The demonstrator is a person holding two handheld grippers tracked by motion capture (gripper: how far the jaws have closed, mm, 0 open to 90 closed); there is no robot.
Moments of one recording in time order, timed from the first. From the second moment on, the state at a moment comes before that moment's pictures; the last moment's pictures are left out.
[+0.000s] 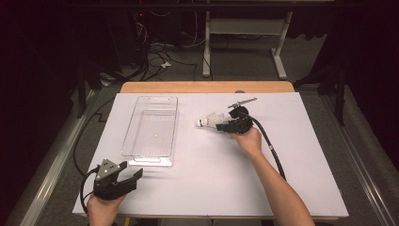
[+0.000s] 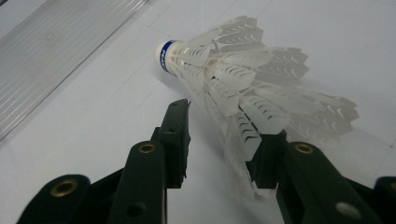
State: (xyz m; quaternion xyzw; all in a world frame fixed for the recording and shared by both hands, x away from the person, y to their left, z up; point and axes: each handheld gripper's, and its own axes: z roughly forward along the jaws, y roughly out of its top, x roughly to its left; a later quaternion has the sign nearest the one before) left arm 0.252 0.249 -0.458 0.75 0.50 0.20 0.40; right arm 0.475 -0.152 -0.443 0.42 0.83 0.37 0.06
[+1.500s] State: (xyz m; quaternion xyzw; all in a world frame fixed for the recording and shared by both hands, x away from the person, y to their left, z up) left arm 0.252 0.249 -0.458 0.75 0.49 0.20 0.40; right arm 0.479 -0.136 -0.448 0.41 0.84 0.36 0.06
